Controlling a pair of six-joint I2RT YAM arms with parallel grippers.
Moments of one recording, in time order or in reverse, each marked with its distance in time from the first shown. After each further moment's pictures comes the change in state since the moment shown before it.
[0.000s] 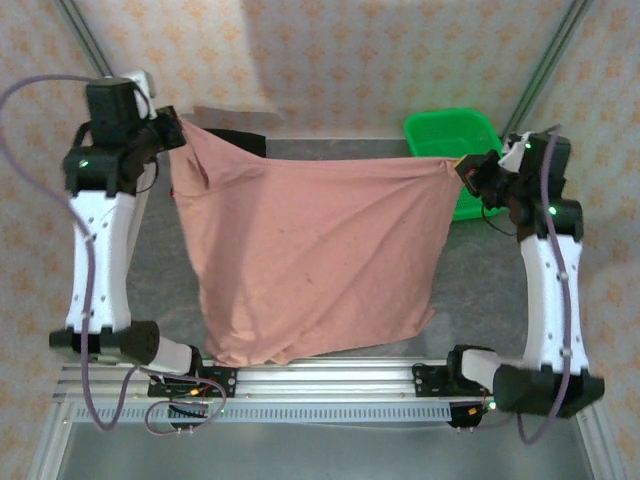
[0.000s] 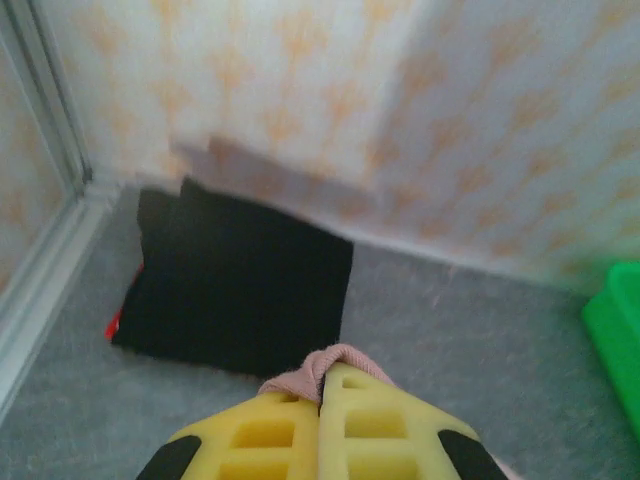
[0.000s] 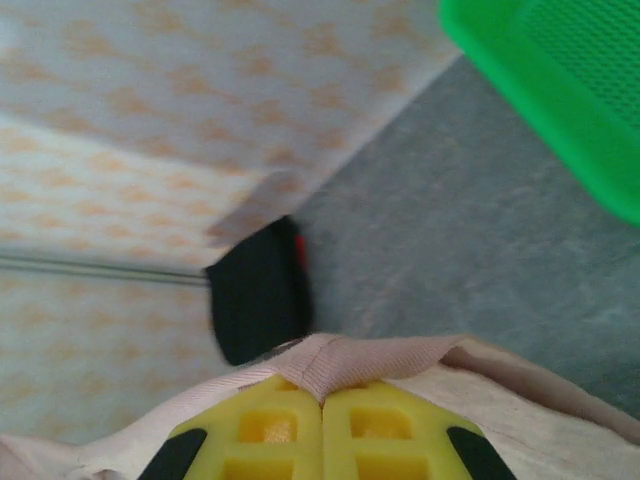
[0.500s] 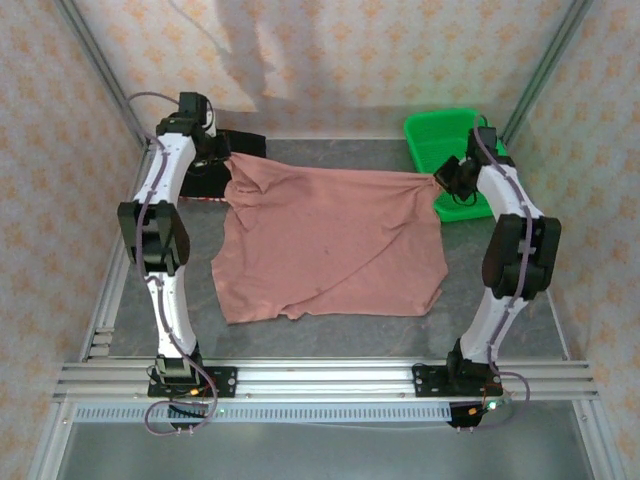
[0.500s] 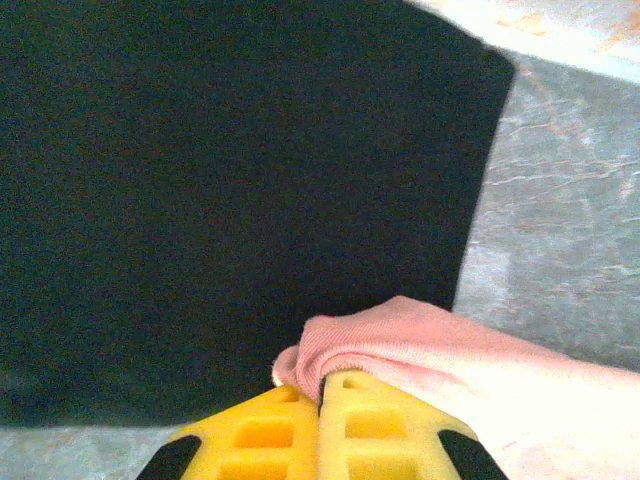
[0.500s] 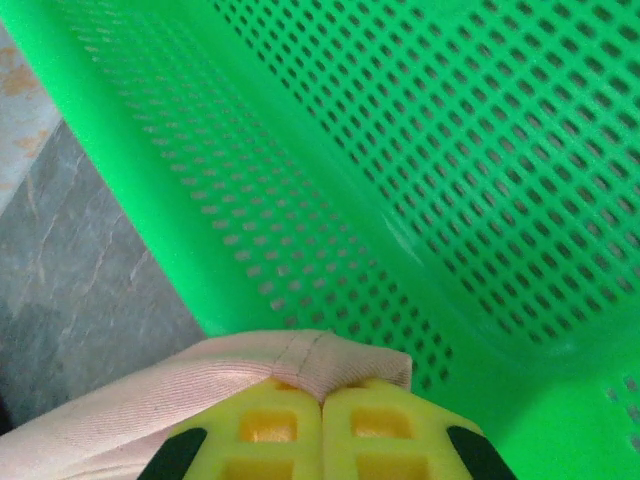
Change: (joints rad) left arm 0.000 0.728 0.211 0.042 0.095 0.040; right arm 0.040 0.710 0.152 0.164 0.262 -0.122
